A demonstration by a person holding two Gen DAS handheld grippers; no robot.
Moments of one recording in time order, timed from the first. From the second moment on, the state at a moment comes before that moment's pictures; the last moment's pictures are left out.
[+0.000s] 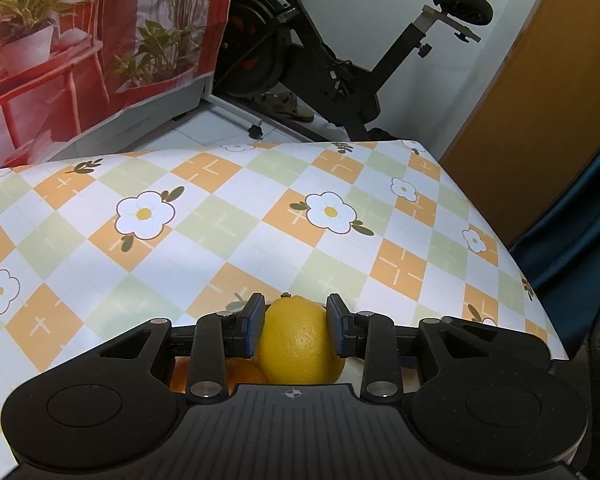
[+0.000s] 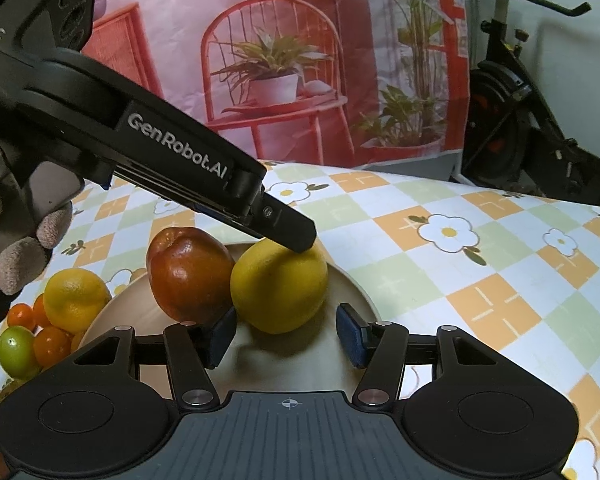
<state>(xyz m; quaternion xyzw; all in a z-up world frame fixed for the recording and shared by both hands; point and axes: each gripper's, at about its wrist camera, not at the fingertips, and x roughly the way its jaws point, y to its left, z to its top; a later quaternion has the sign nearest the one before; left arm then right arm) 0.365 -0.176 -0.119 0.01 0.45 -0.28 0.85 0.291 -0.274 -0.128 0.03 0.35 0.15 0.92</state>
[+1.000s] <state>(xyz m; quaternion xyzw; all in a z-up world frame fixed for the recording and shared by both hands) 0.248 -0.009 -0.049 0.03 0.34 -0.21 0.91 0.205 -0.185 -0.093 0.05 0.33 0.16 0.93</state>
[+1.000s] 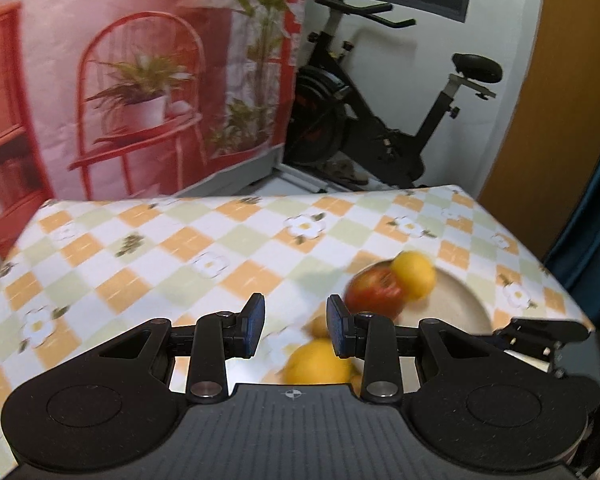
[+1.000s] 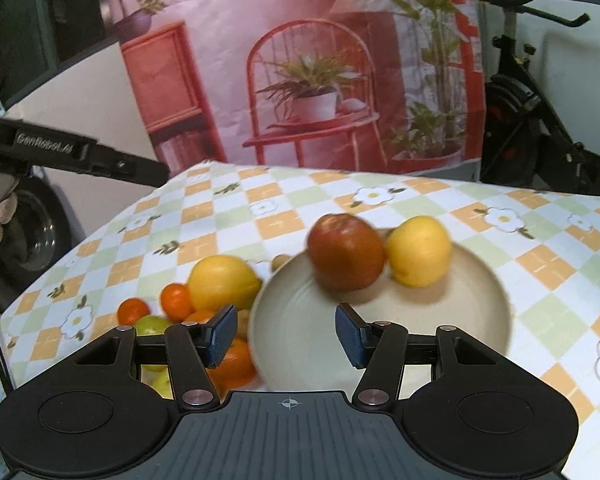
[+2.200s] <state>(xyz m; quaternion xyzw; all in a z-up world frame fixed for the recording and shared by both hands) 0.175 0.063 -0.095 0.00 0.30 -0.16 0.94 0.213 -0.123 -0.116 0.15 0.50 0.12 0.85</state>
